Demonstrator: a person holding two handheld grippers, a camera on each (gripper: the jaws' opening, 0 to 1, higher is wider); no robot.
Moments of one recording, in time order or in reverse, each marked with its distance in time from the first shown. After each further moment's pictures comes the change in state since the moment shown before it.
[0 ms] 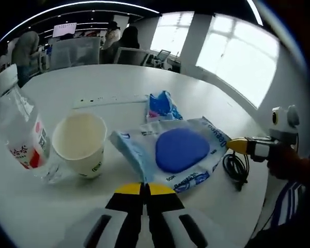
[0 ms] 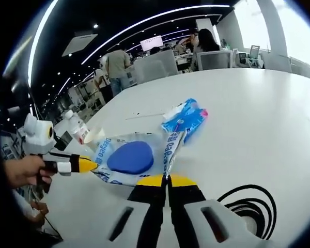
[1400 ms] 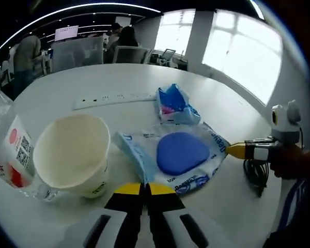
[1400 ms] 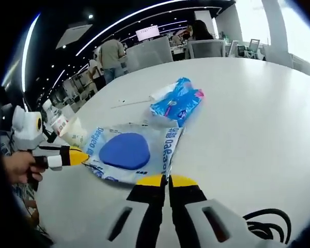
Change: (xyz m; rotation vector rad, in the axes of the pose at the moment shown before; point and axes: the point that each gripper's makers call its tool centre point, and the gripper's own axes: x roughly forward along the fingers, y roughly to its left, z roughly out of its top) left arm 0.046 0.022 0.006 0.026 -0.018 0.077; right arm 0.056 -0.029 -0.020 -0.005 0.077 -0.034
